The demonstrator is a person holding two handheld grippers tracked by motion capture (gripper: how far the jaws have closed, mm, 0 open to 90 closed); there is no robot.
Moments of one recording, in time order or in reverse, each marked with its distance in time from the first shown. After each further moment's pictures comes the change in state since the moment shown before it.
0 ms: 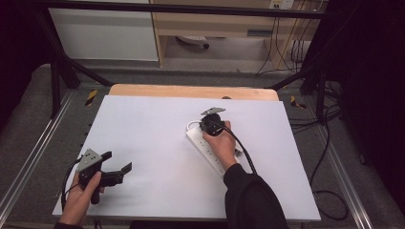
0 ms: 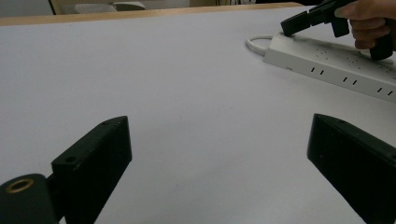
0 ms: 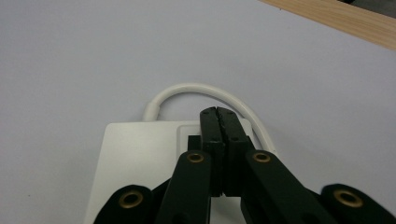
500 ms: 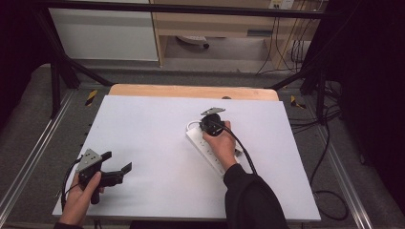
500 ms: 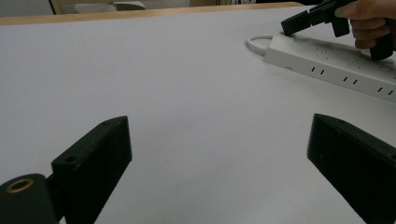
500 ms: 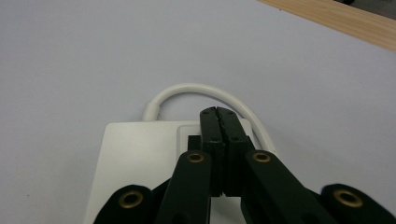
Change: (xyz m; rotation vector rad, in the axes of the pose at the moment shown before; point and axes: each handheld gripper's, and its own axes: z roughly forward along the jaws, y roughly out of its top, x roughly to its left) left arm 0.000 0.000 0.000 0.002 0.000 0.000; right arm 0.000 0.000 0.000 -0.002 -0.003 -0.005
